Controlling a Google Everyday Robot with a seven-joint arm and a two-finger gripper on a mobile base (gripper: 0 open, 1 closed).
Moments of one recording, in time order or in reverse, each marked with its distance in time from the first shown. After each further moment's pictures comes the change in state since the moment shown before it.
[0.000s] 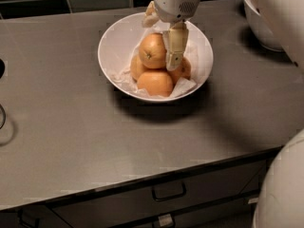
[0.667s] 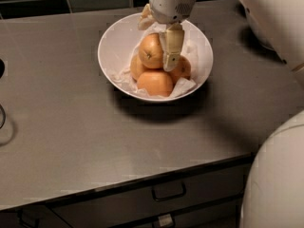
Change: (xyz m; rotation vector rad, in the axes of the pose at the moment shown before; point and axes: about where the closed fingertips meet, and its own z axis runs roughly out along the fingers) arm -0.005 -0.004 0.008 -0.026 -0.016 -0.034
